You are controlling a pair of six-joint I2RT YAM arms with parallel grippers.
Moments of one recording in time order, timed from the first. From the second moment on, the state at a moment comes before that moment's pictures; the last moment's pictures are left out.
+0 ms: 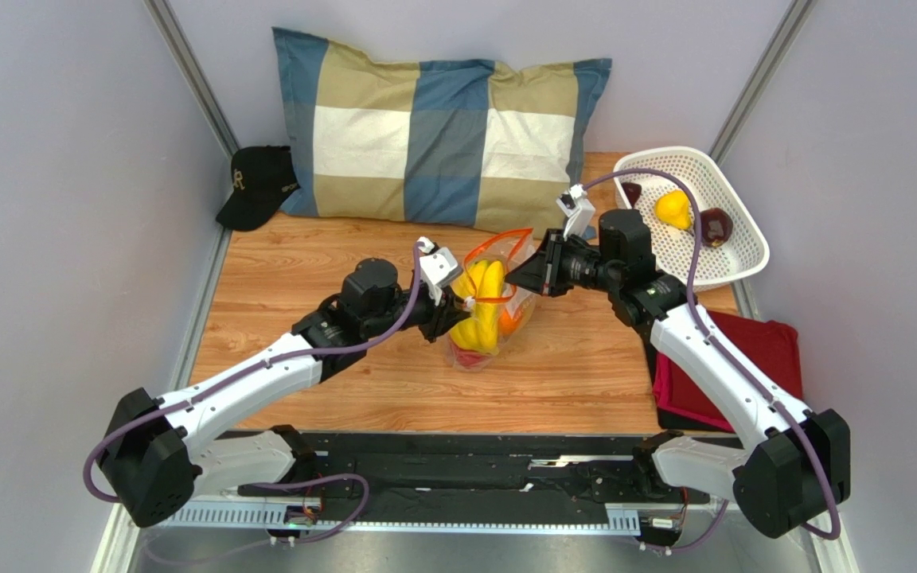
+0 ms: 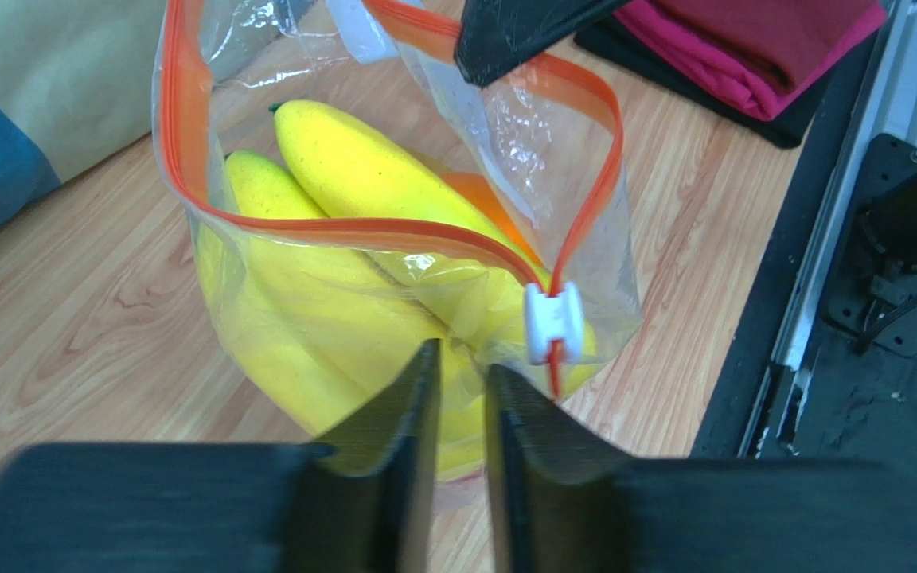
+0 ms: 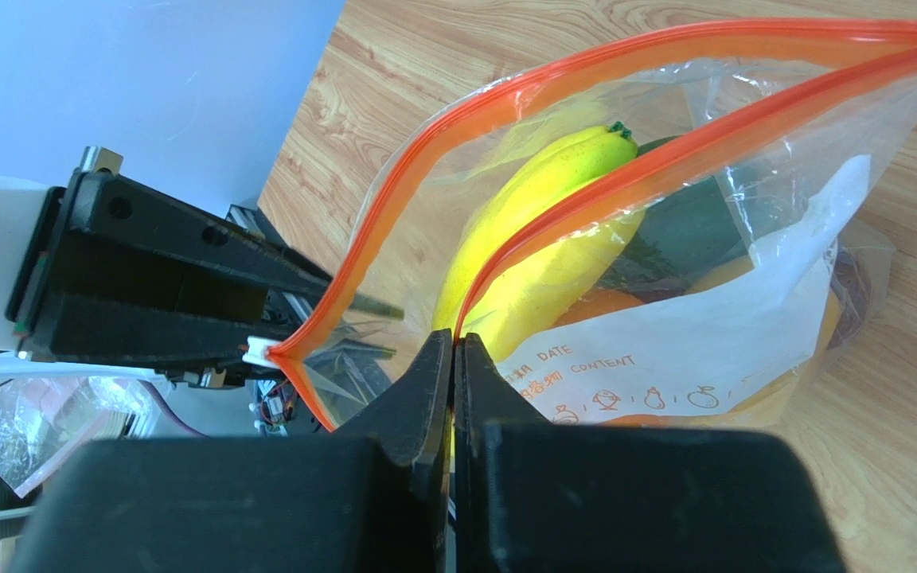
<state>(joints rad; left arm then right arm) -0.77 1.13 0.76 0.06 0.32 0.01 0.42 1.17 0.95 -0.18 -0.58 0.53</state>
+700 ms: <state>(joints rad) -0.77 1.03 0.74 0.01 0.41 0.13 0.37 1.09 1.02 -0.34 -0.75 -0.04</state>
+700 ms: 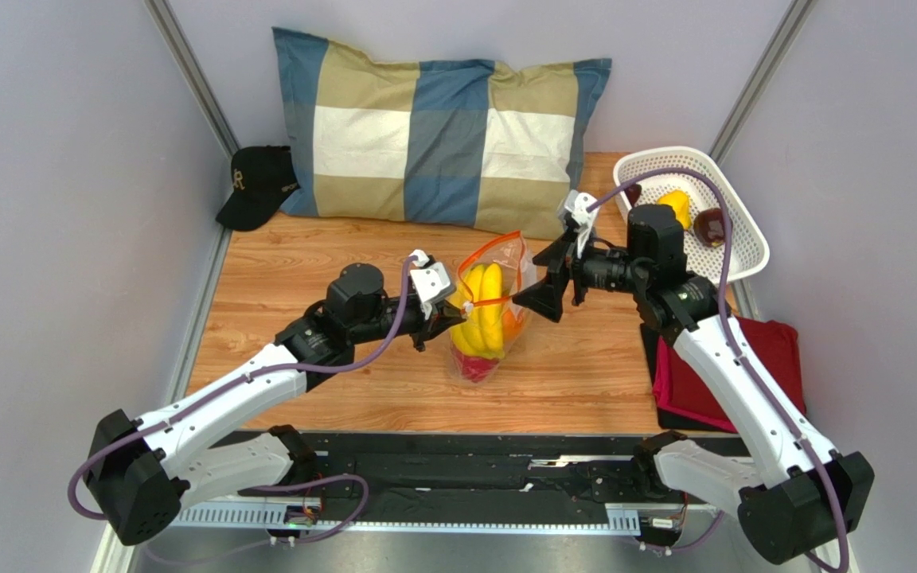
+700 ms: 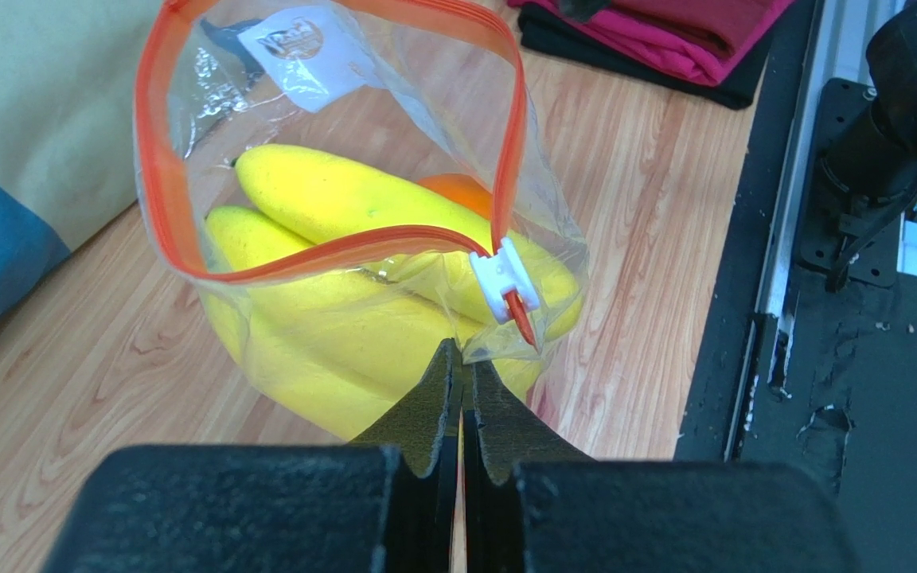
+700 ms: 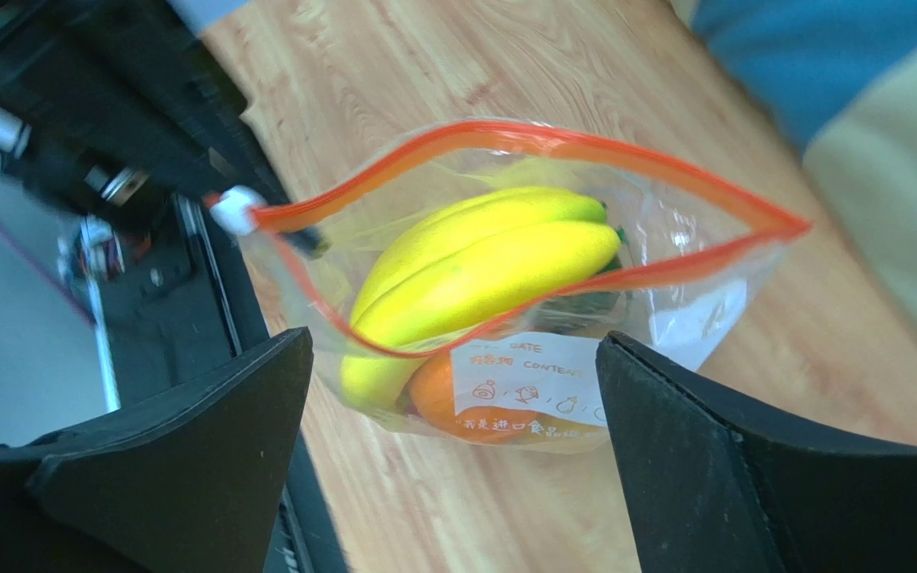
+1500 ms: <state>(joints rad) -0.75 1.04 0.77 -0.07 0.48 0.19 0.65 1.27 1.18 -0.58 -0.89 -0.82</state>
